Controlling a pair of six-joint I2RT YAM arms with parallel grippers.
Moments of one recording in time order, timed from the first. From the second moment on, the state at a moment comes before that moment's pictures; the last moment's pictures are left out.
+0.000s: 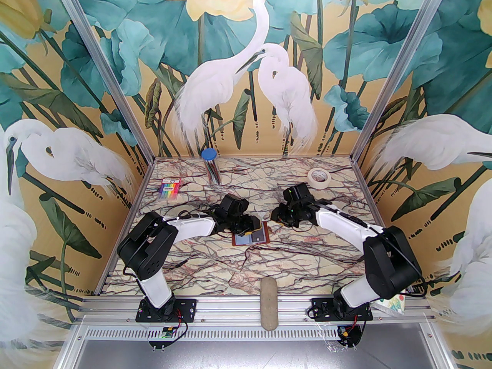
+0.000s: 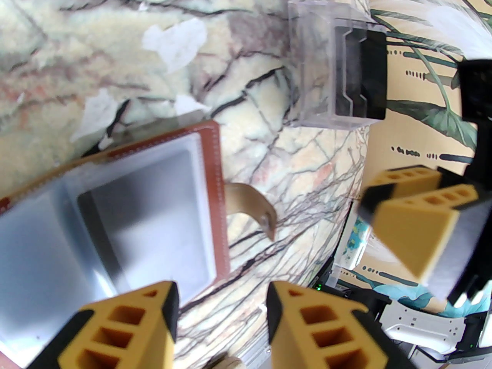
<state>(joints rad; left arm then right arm) -0.64 1.77 0.92 -0.01 0.54 -0.89 0.43 1.53 0.95 -0.44 -0.43 0.70</state>
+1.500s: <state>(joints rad) -0.56 1.41 0.63 -0.08 0.43 -0.82 0.35 1.87 1.54 -1.10 0.23 0.32</state>
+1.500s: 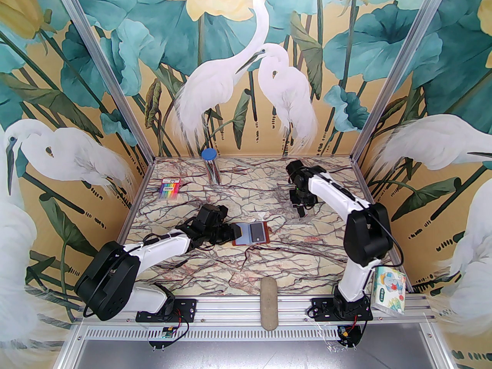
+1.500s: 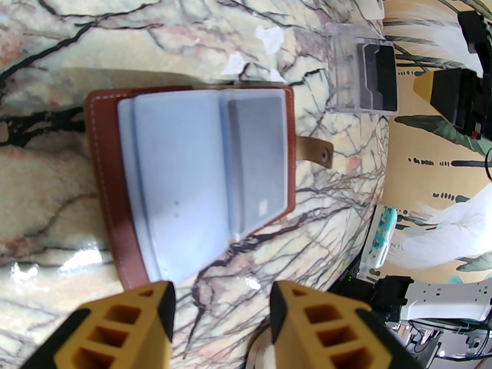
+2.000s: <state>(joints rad) -0.56 1.45 0.63 -0.04 0.43 -0.82 0.35 1.99 1.60 -1.17 0.33 0.29</state>
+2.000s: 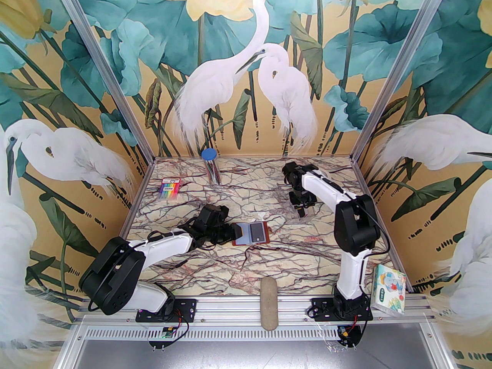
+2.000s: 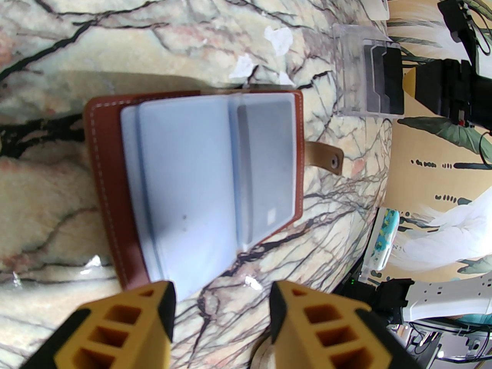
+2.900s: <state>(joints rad) -0.56 1.47 0.63 -0.04 0.43 -0.82 0.35 2.04 1.67 -1.21 0.40 0.26</state>
